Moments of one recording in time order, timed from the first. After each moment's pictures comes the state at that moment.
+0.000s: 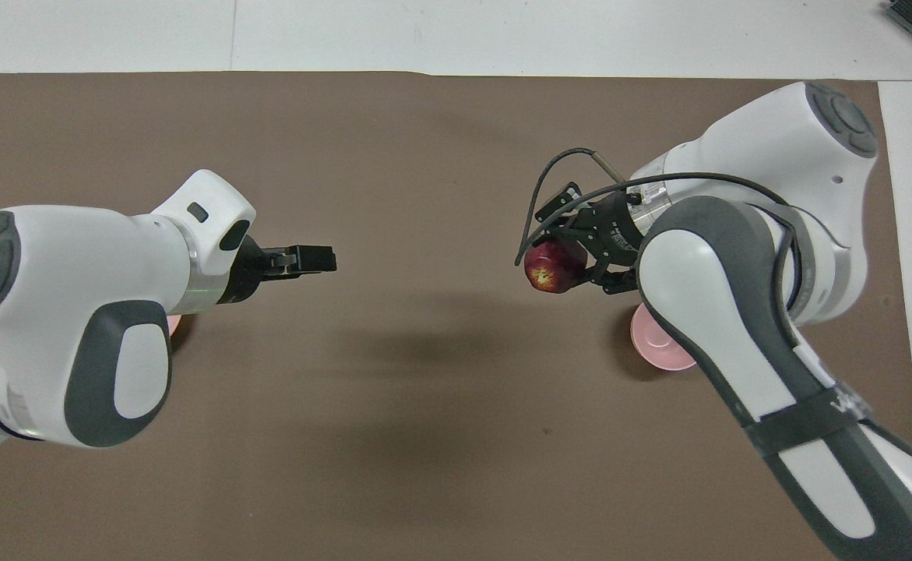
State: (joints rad) left arm -0.09 -0.04 -0.24 -2.03 -0.33 2.22 -0.16; right arm 0.17 0.24 0.08 -1.66 0.42 1.86 0.82
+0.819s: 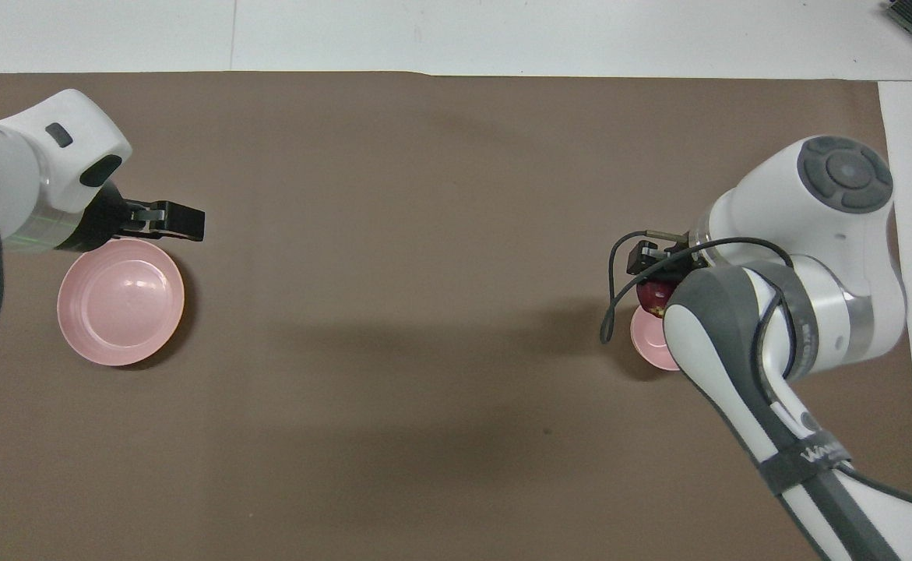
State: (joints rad) left arm 0.01 0.02 -0.20 -1.68 -0.04 1.82 -0.09; right arm 0.09 0.09 0.08 -1.98 -0.01 2.02 0.42
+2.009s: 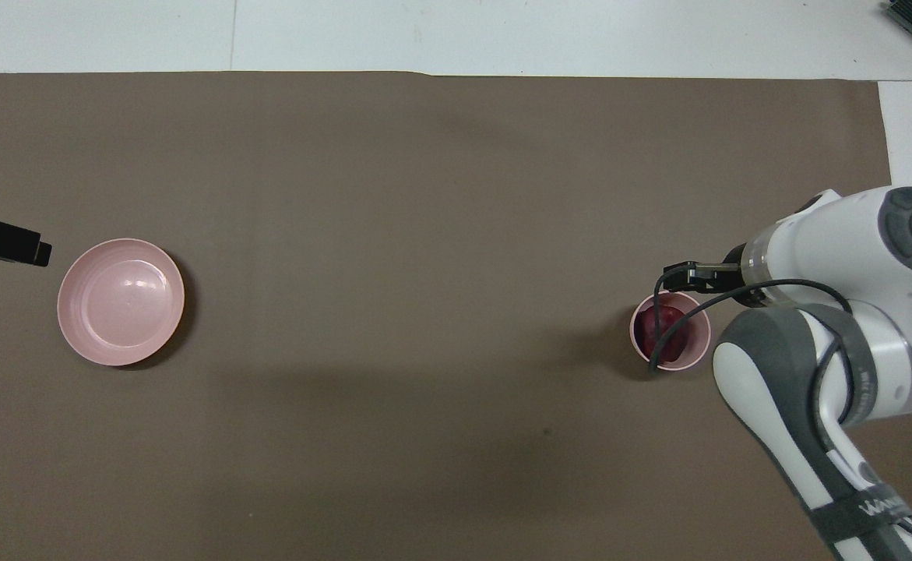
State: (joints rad) left arm 0.01 0.01 -0.05 -1.47 -0.03 1.49 0.18; right arm 0.03 0.00 0.08 -2.00 -0.02 2.02 0.19
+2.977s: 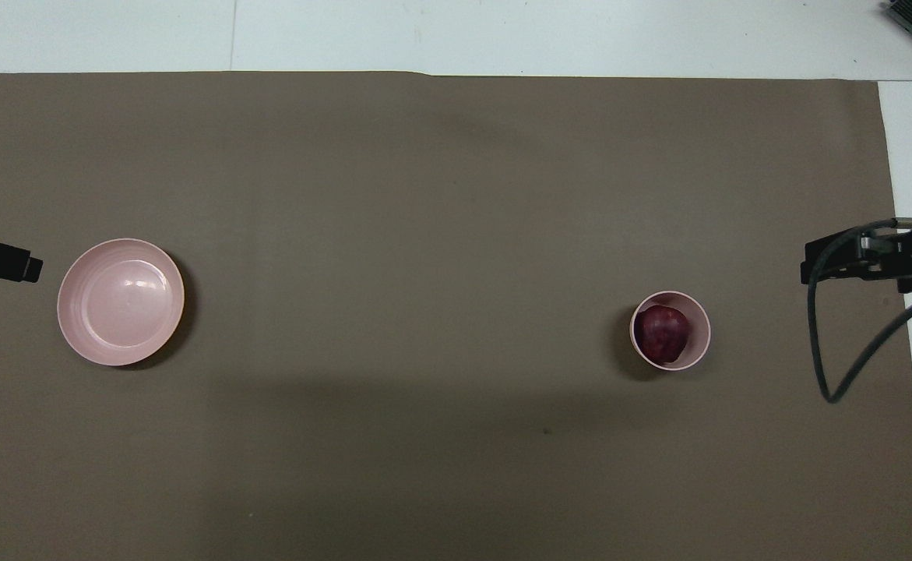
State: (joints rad) left arm 0.01 -0.01 -0.04 -1.49 -0.03 1.48 0.23; right arm -0.04 -0.02 0.08 -1.51 -0.01 1.45 0.16
